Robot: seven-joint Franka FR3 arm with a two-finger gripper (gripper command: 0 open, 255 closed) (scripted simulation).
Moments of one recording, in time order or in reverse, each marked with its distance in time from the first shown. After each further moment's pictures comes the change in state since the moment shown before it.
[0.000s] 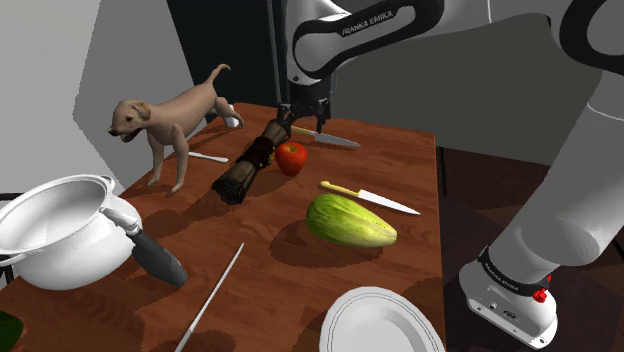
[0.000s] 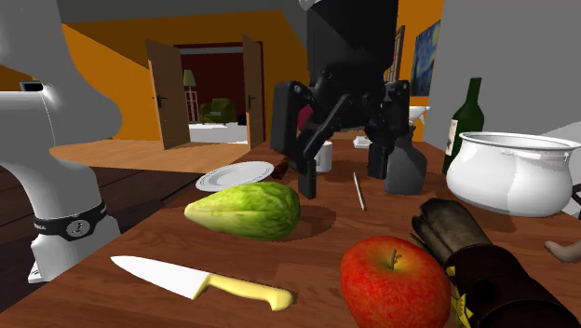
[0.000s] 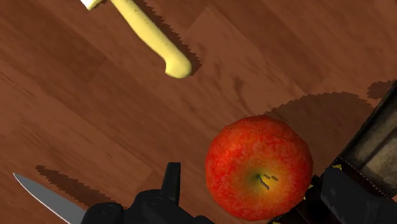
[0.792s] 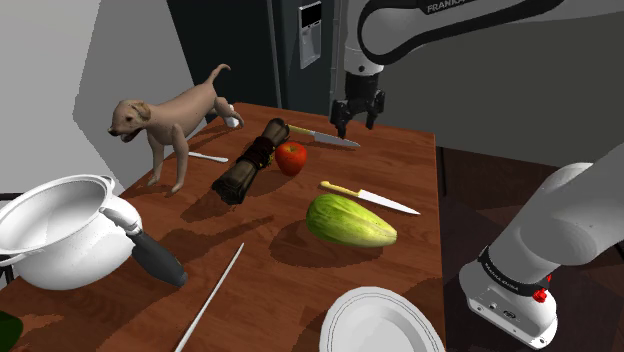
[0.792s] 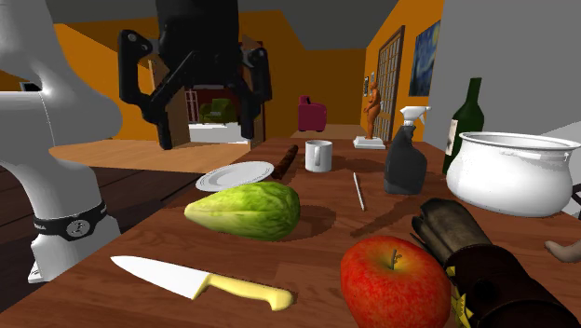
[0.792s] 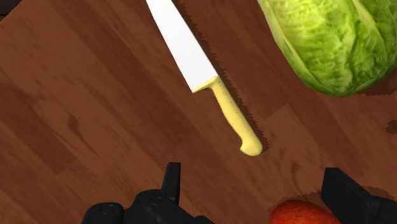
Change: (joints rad) arm -0.027 -0.444 -0.073 -0.383 0.094 -0.102 -0.322
